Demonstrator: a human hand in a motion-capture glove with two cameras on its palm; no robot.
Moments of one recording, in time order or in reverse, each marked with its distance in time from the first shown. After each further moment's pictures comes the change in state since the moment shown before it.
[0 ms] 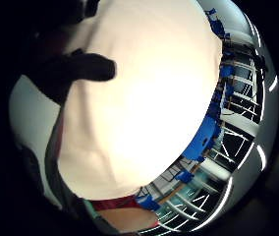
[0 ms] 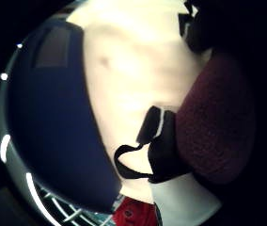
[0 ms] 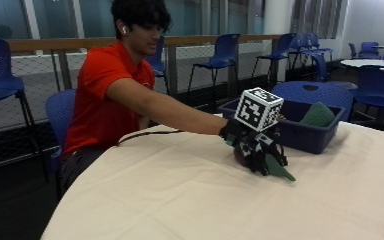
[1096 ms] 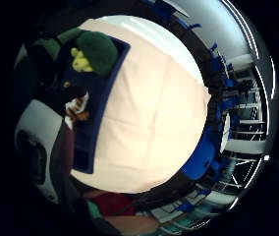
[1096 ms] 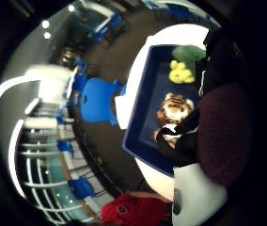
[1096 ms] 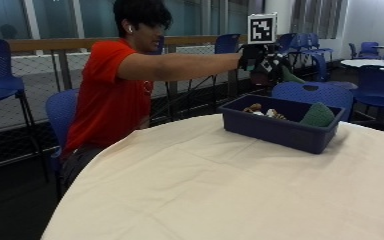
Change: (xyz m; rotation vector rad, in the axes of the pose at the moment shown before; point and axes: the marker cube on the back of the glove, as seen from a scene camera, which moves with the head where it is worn) arm -0.167 0.121 -0.183 0.332 -0.075 -0.359
